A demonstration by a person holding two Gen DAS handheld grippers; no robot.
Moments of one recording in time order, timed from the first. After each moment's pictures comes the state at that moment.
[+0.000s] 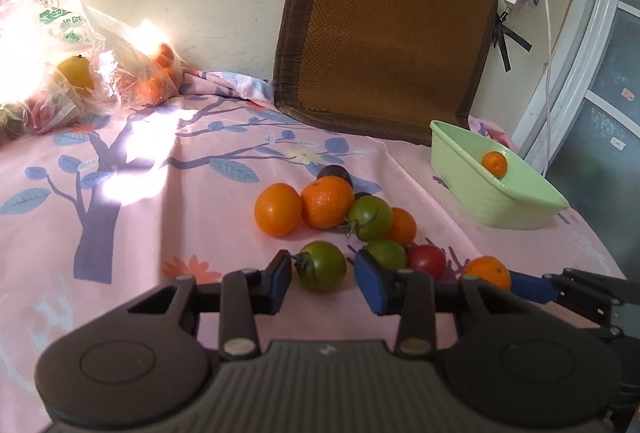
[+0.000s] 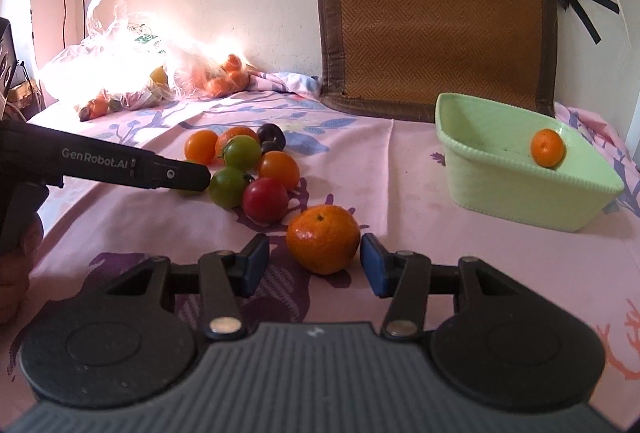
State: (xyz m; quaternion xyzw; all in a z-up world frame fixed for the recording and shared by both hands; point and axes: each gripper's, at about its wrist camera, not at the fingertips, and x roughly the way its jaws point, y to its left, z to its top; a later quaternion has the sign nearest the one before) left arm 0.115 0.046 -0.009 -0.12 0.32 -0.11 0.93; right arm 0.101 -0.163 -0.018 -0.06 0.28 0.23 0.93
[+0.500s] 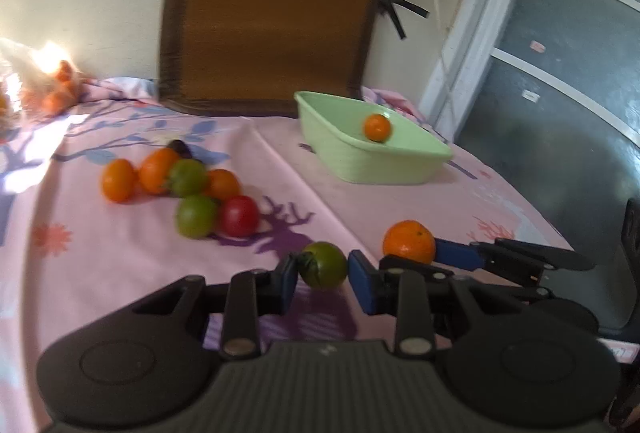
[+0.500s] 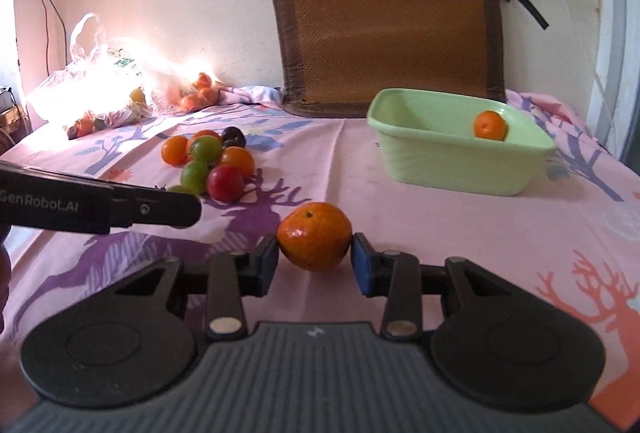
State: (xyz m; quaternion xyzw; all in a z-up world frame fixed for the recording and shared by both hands) left arm 0.069 -0.046 0.006 -0.08 0.31 -0.22 0.92; right arm 0.069 -0.216 -0.015 -0.03 0.26 0.19 0.95
